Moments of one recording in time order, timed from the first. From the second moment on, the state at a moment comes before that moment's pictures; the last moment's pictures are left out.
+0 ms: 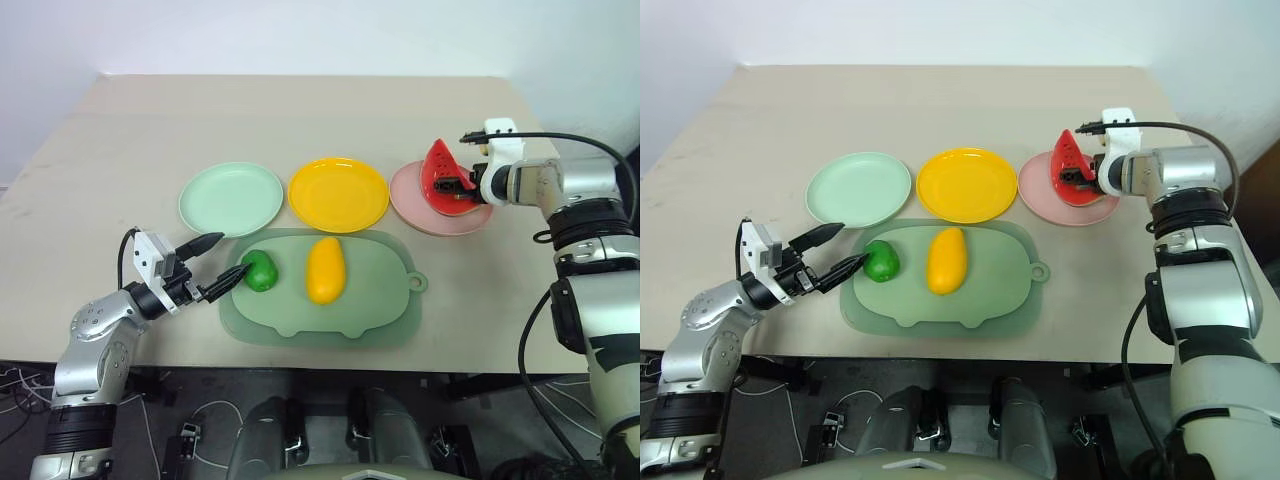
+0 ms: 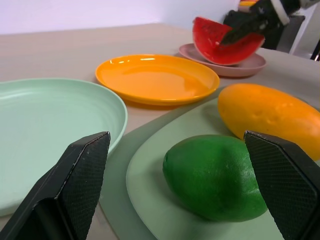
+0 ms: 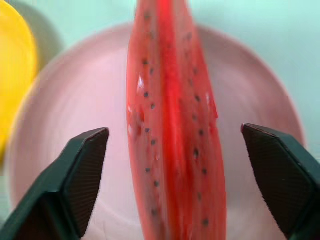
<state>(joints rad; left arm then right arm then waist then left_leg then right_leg) -0.11 0.54 0.22 -0.03 -0.54 0.13 -0.96 -1.16 -0.70 0.13 0.78 0.39 0.89 0.47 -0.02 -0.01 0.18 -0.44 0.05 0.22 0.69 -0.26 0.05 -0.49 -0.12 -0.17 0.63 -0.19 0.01</state>
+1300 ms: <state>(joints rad) -0.06 0.67 0.26 -0.10 -0.62 0.21 -1.07 -0.75 -0.49 0.00 0.00 1.91 1.34 -0.69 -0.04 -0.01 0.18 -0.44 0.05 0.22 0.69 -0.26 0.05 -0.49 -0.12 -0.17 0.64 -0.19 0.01</state>
